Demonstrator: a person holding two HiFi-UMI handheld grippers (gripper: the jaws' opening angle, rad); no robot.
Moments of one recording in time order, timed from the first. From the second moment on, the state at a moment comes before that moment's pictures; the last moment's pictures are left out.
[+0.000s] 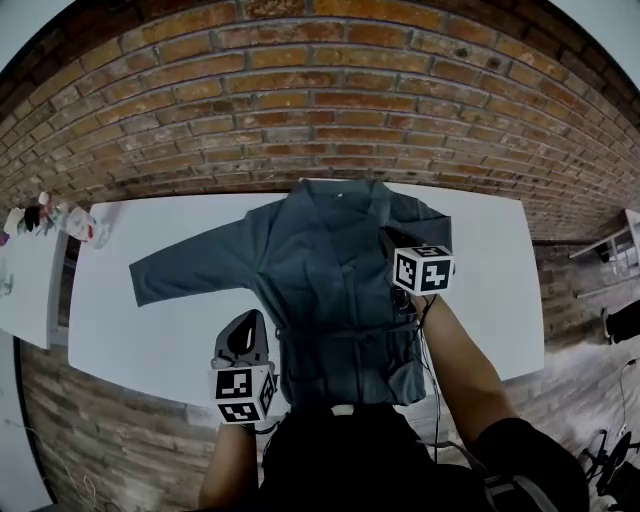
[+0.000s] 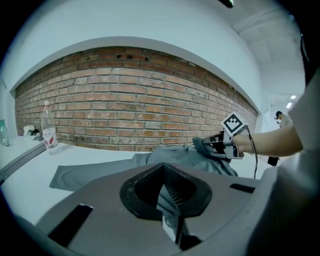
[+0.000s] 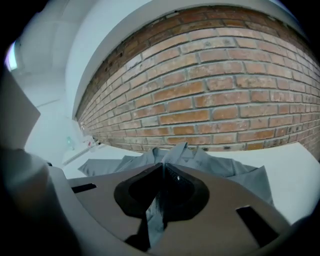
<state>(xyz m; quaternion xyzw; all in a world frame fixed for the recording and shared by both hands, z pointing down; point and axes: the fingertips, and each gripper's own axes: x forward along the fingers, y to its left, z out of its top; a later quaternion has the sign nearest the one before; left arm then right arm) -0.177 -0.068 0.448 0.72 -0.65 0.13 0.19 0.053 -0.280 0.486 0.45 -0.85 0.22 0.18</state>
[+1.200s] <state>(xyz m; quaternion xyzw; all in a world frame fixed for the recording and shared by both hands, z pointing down) -0.302 -0.052 0.512 0.68 -0.67 0.18 0.23 -0.123 -0.178 0.534 0.33 -0.90 0.17 0.24</state>
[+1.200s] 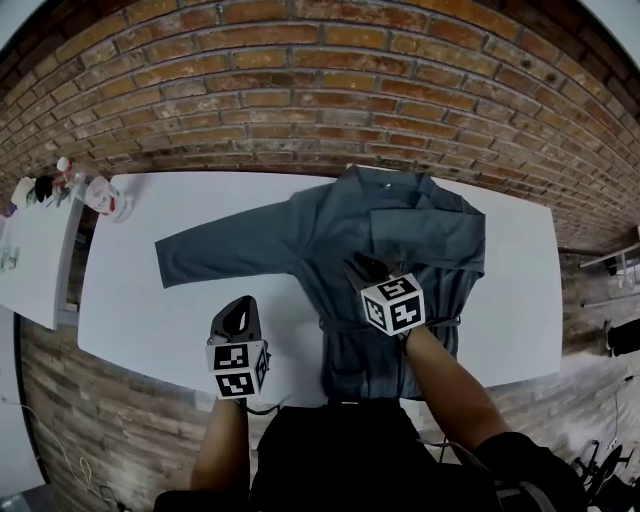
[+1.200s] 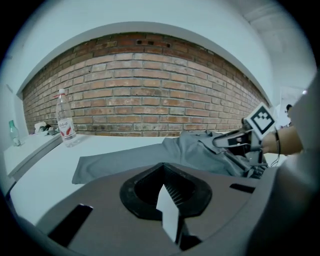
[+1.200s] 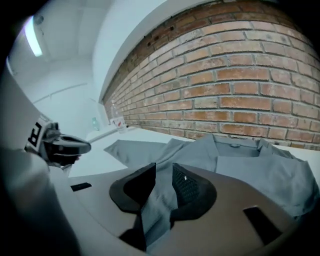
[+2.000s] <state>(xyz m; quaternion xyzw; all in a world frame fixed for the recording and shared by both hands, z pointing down) -0.530 -0.038 0.562 0.51 -0.77 0.28 0.25 -0.031 -0.148 0.496 0.41 -0.87 0.14 0.24</state>
